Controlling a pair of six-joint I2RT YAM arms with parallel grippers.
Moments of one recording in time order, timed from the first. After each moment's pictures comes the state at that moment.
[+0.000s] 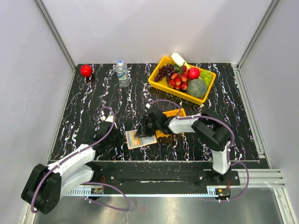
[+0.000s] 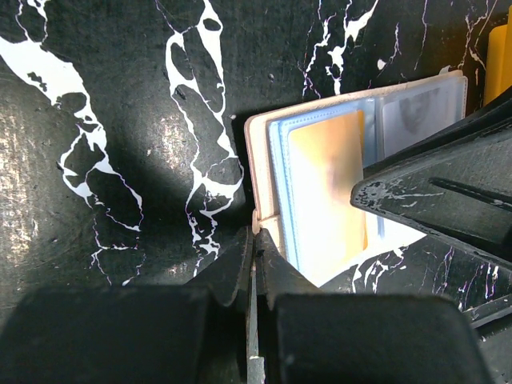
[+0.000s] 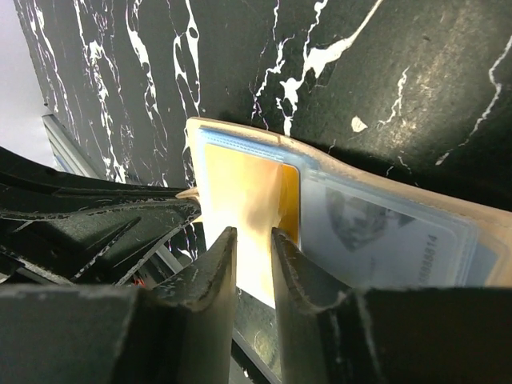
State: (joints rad) left arm -0.48 0.94 0.28 -0.17 0.04 -0.71; right arm 0.88 1.94 1.02 0.19 -0.34 0.94
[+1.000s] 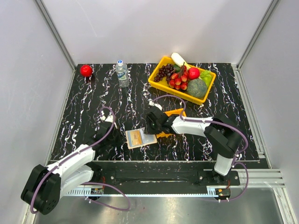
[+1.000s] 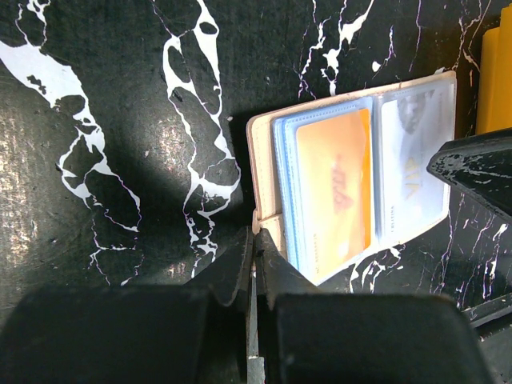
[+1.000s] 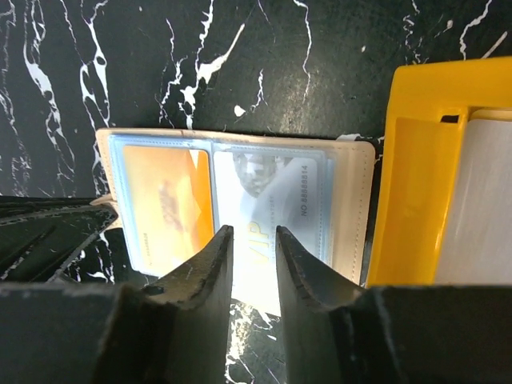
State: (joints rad) left arm -0.48 0.93 0.28 -0.17 0.03 -0.71; right arm 0.92 1.79 1.05 -0.12 0.01 0.80
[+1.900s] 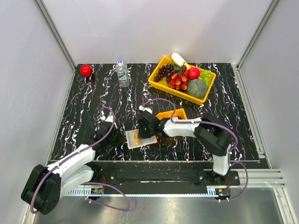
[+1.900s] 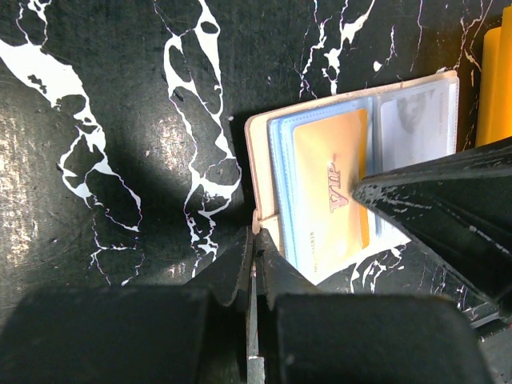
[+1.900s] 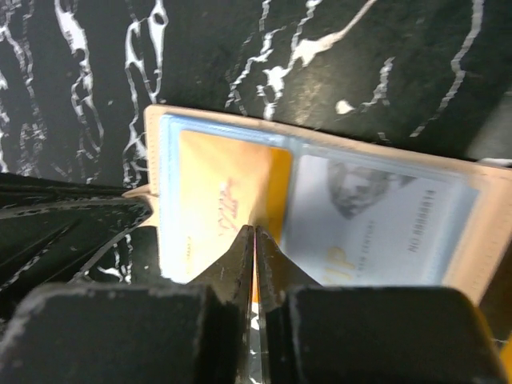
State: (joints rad) left arm -0.48 0.93 0.28 -0.17 0.03 -0.71; right arm 1.00 1.91 1.12 -0.05 -0.02 0.77
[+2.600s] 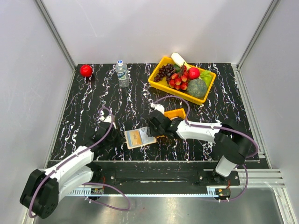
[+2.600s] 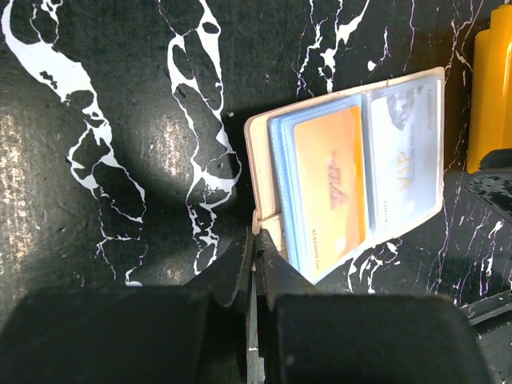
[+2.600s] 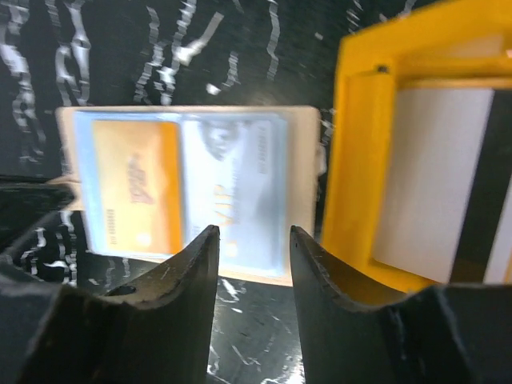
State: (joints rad) left arm -0.48 0.88 0.28 -0.20 0.02 -0.71; right arm 0.98 1.67 0.99 -0.14 0.17 0.72
